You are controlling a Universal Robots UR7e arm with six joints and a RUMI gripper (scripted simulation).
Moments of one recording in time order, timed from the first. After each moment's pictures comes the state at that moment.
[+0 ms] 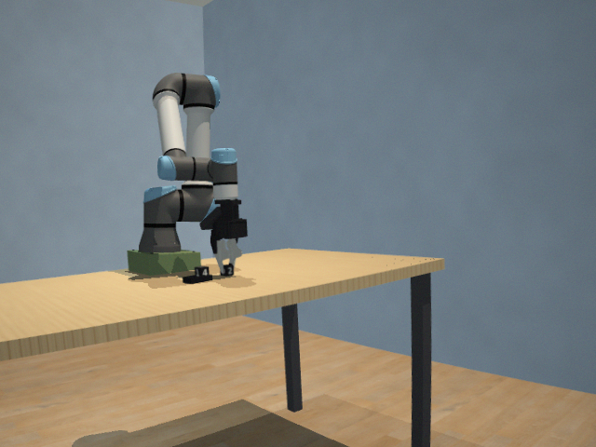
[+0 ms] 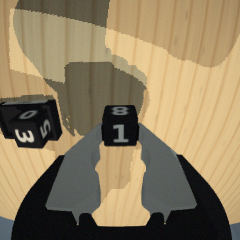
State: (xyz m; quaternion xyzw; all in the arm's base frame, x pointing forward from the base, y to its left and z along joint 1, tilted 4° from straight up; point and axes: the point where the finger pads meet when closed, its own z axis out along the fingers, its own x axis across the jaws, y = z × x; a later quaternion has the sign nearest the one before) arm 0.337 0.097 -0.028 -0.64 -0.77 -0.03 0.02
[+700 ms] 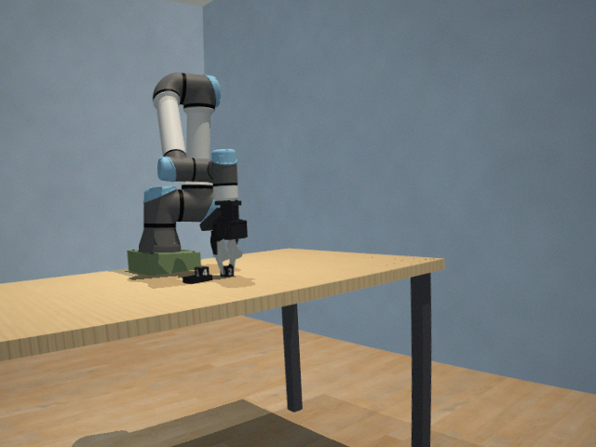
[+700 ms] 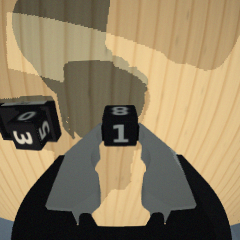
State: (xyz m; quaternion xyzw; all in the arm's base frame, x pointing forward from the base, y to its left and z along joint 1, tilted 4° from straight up) arm 0.337 0.097 -0.031 -0.64 -0.77 -0.03 0.02
